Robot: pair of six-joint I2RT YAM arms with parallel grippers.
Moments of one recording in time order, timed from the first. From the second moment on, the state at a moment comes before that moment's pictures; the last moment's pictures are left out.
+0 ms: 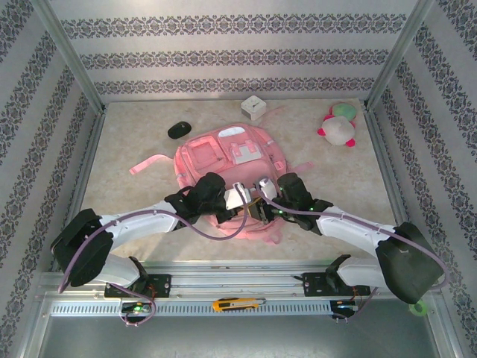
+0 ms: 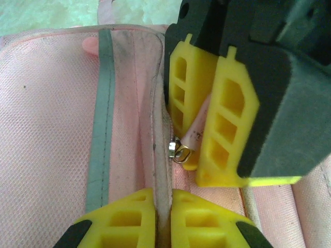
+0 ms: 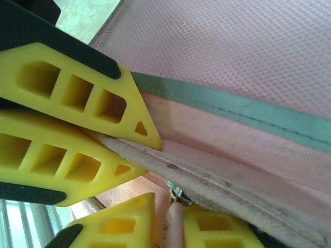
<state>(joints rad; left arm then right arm) -0.81 1.41 0.75 -0.02 0.18 0.40 0.64 1.25 0.53 0.04 -0.48 0.18</state>
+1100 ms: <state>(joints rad) -0.85 1.31 0.85 -0.24 0.13 0.49 0.61 1.15 0.53 -0.06 -0.53 0.23</state>
